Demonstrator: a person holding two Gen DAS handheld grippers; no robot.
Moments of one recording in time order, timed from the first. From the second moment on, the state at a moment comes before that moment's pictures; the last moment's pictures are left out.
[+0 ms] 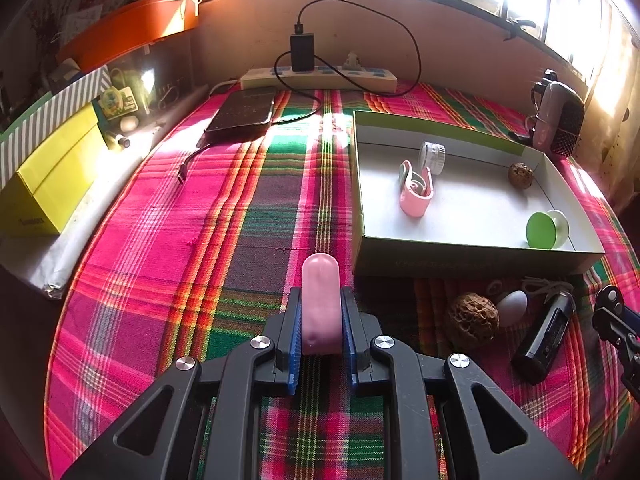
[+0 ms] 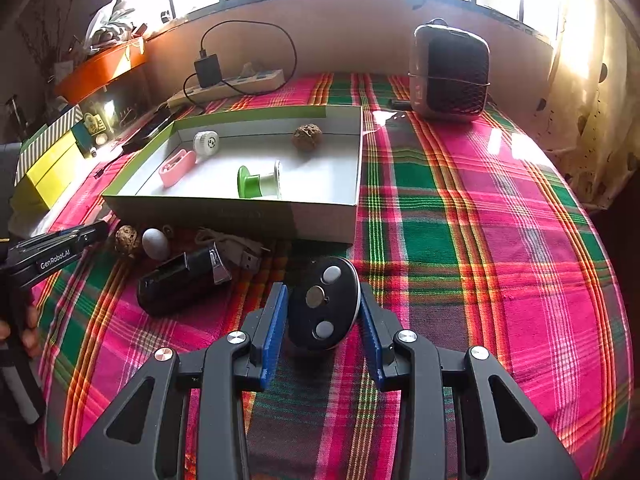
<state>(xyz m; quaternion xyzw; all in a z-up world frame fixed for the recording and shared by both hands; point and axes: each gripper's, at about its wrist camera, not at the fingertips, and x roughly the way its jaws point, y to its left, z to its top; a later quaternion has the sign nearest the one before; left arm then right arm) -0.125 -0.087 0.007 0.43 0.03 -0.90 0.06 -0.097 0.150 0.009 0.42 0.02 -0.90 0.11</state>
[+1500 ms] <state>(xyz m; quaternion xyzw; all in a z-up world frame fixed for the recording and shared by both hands) -0.154 -0.046 0.047 0.41 0.03 -0.91 -0.04 -0.183 0.104 0.064 0.38 0.04 -0.91 0.19</state>
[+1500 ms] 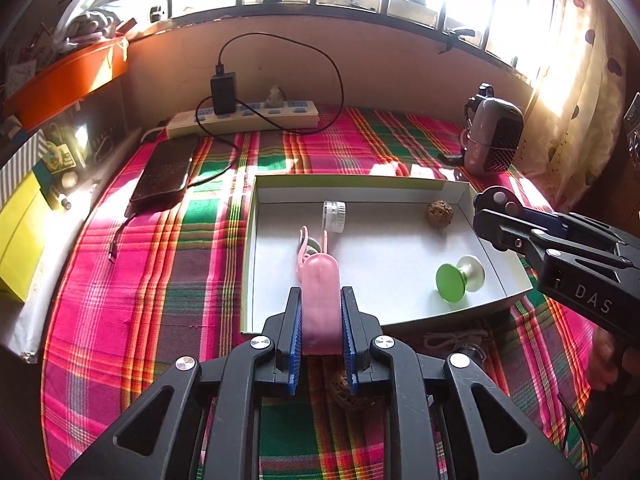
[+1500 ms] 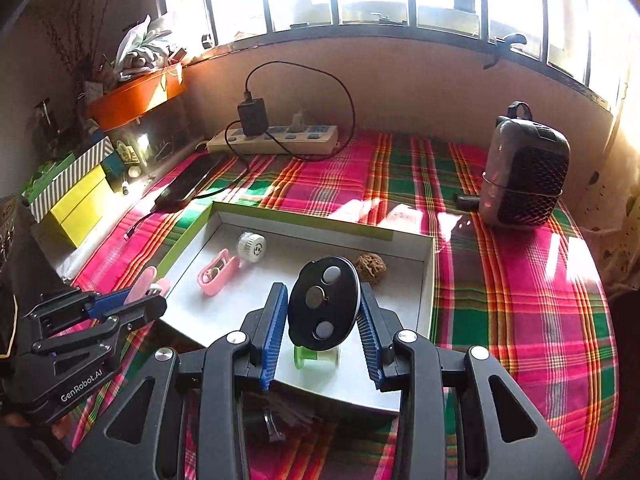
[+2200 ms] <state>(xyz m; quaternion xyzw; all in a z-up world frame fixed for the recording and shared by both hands) -0.192 -0.026 0.021 0.44 0.02 -0.90 -0.05 -0.249 0.071 0.020 0.44 0.08 -0.87 0.21</state>
